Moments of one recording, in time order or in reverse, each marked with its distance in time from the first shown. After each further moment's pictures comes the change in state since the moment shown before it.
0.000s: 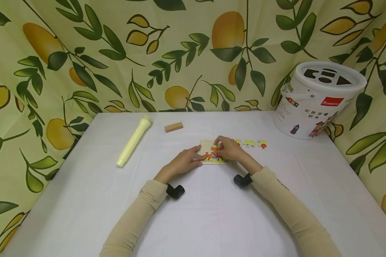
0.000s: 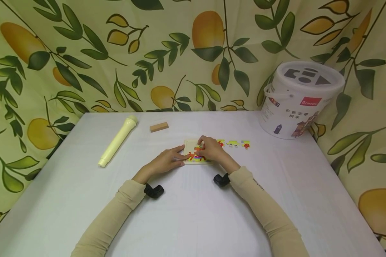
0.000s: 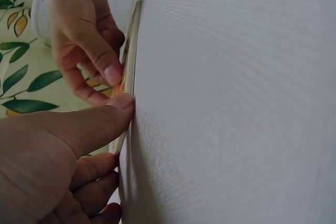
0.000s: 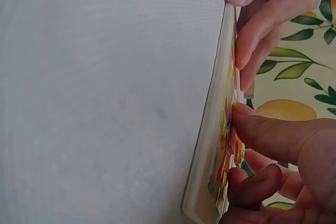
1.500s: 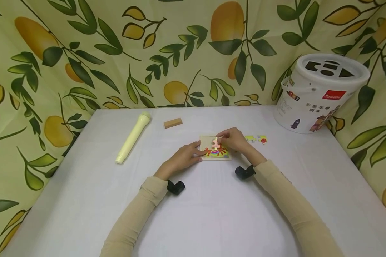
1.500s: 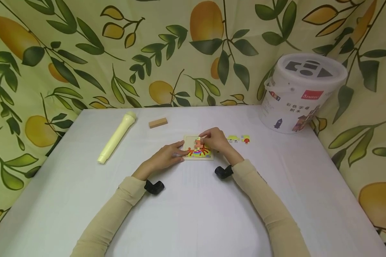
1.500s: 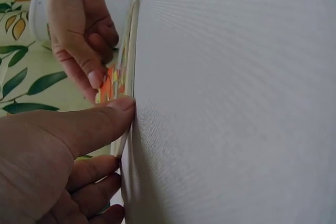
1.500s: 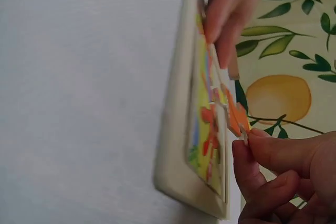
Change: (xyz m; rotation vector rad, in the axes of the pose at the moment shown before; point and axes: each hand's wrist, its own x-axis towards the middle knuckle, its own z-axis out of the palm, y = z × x) left_hand 0.003 0.004 -0.002 0.041 -0.023 -0.047; right_hand 0.007 0.011 -0.014 0.223 0.049 0.166
